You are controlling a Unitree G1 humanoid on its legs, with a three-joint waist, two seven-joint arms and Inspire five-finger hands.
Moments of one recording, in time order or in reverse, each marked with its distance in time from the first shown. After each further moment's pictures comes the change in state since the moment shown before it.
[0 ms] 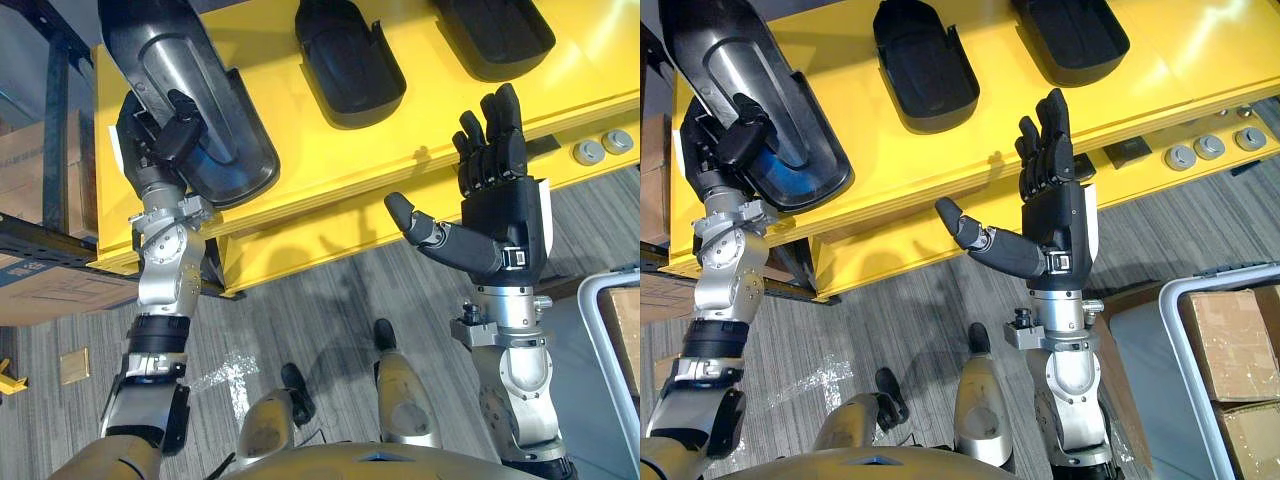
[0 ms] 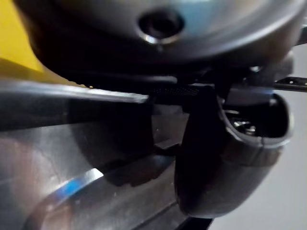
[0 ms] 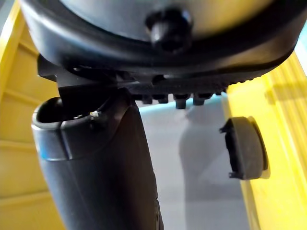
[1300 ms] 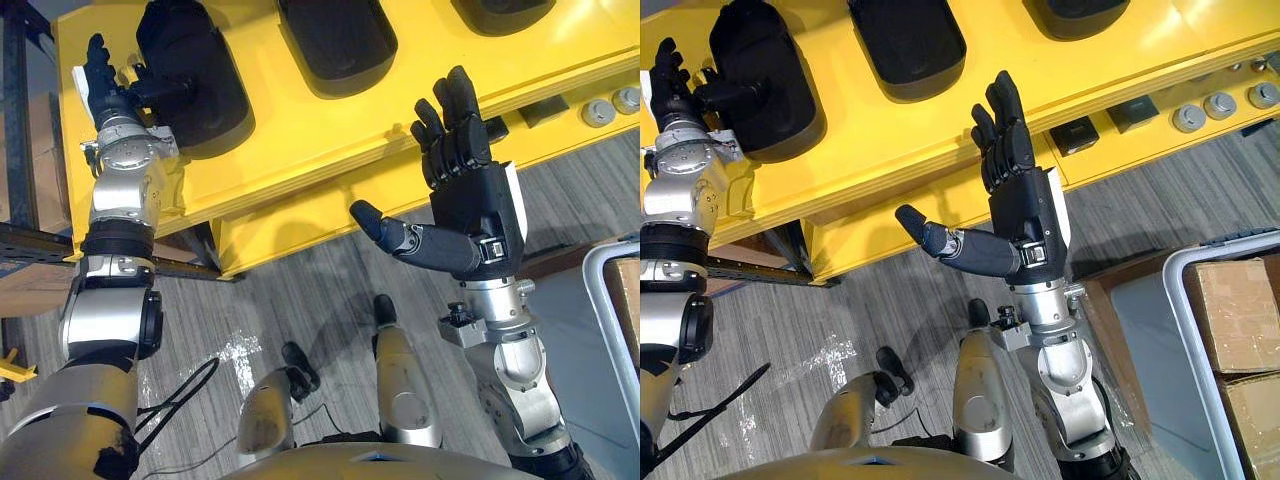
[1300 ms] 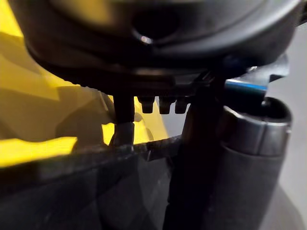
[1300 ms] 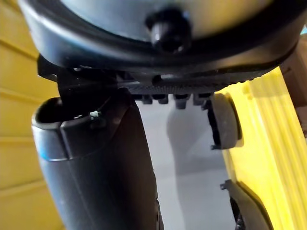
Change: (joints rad) left arm -0.445 0.207 -0.039 0.451 0.130 0.319 0.033; right arm -0.061 -0.104 0.107 -0.047 0.046 0.056 0.001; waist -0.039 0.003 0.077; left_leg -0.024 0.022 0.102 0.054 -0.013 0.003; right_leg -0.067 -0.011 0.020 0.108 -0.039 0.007
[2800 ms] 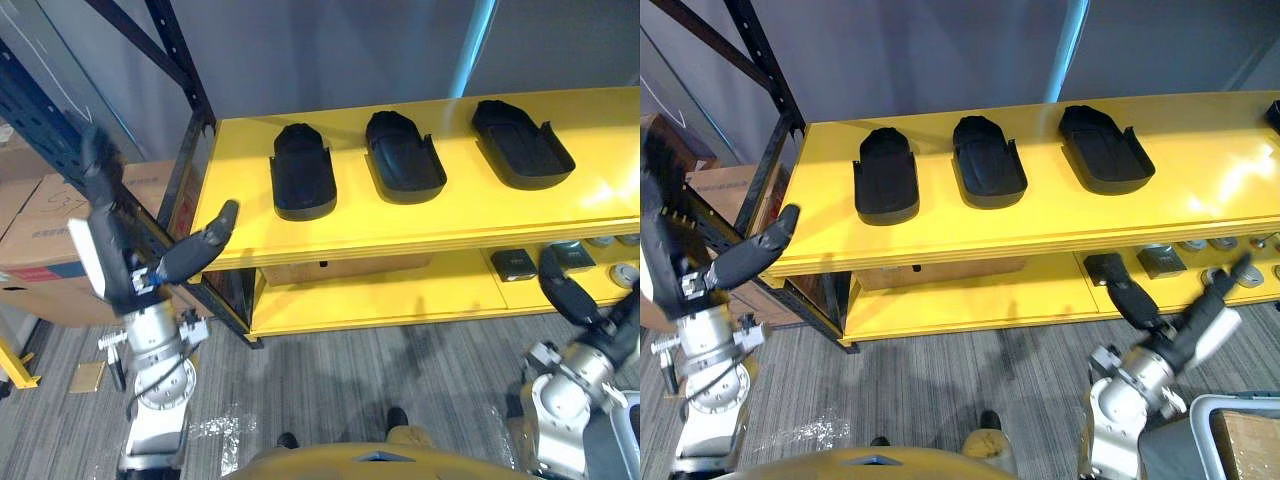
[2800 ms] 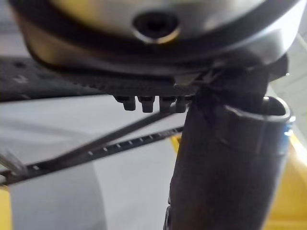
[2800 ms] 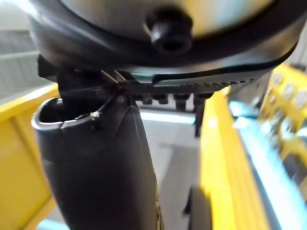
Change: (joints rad) left arm 1.245 -0.422 0.034 -0.905 0.460 -0.730 0.144; right arm 0.165 0.233 -0.621 0.590 -0.251 -0.048 -0.546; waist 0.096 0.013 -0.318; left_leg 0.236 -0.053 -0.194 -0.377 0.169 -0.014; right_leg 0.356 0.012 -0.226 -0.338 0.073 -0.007
